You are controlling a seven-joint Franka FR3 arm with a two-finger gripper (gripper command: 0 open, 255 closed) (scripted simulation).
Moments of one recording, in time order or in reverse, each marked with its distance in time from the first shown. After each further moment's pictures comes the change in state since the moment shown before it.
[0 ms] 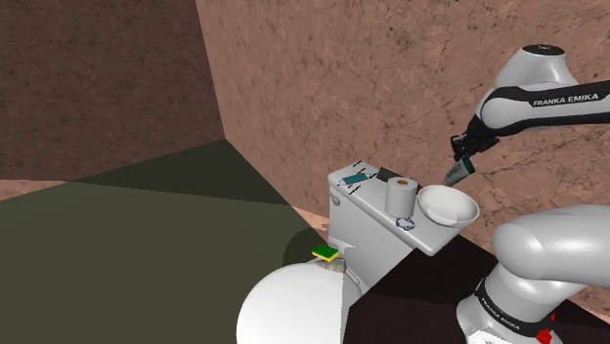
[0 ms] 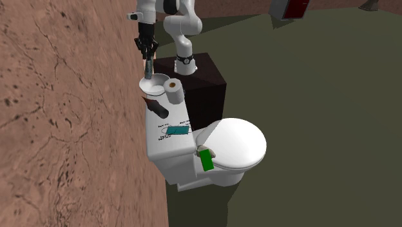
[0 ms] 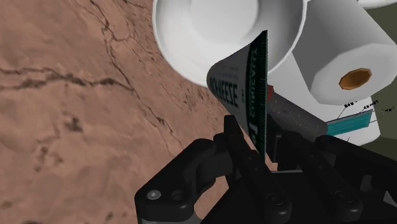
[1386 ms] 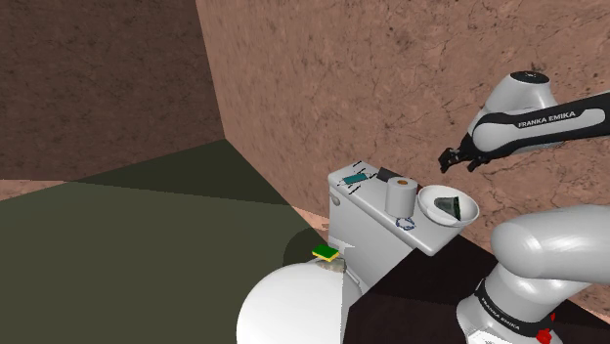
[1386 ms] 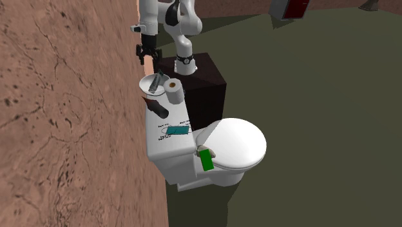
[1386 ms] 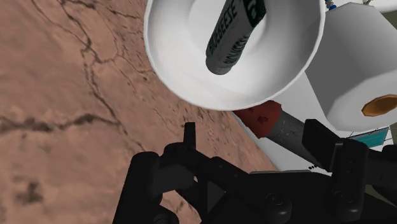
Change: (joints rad) arm -0.024 0.090 -0.029 -0.095 -0.046 0.183 0.017
